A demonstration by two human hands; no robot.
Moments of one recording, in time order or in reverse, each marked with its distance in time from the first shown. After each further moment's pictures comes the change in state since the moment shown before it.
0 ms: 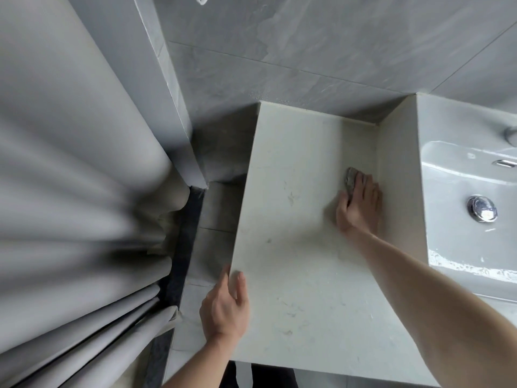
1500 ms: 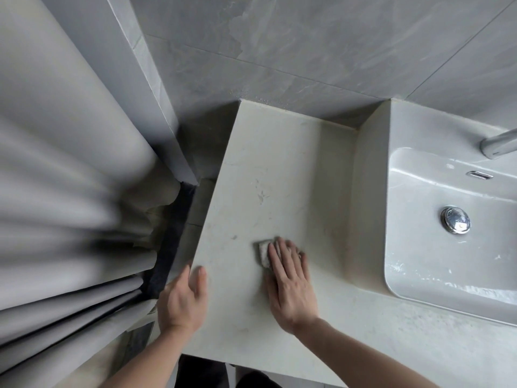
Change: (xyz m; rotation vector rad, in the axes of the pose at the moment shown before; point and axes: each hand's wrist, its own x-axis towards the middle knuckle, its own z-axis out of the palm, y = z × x) left_hand -0.002 -0.002 0.009 0.073 0.107 0.017; right_hand -0.177 0.024 0.004 0.104 -0.241 -0.665
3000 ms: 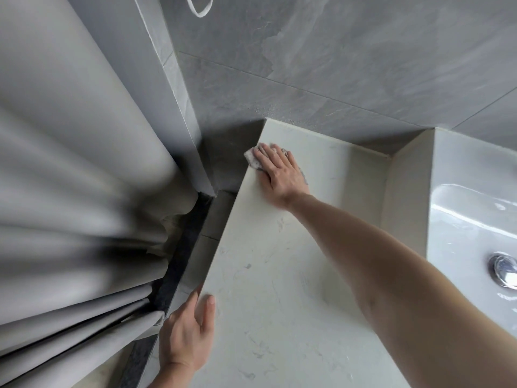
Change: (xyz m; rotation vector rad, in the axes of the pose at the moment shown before) left_hand 0.000 0.010 -0.003 -0.018 -0.033 -0.093; right_hand 0.315 0.009 -0.043 -0.109 0.042 -0.237
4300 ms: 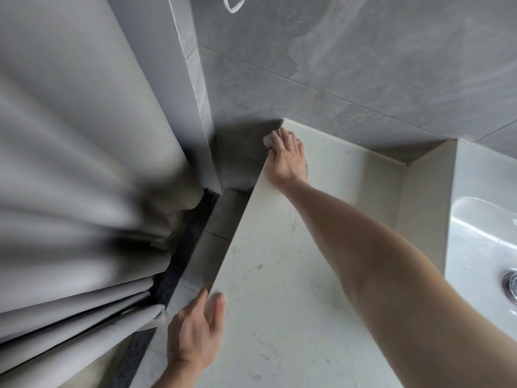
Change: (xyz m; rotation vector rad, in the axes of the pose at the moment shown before) left_hand 0.004 -0.007 0.003 -0.003 0.000 0.042; right_hand 0.054 -0.028 0.005 0.063 0.049 0.269
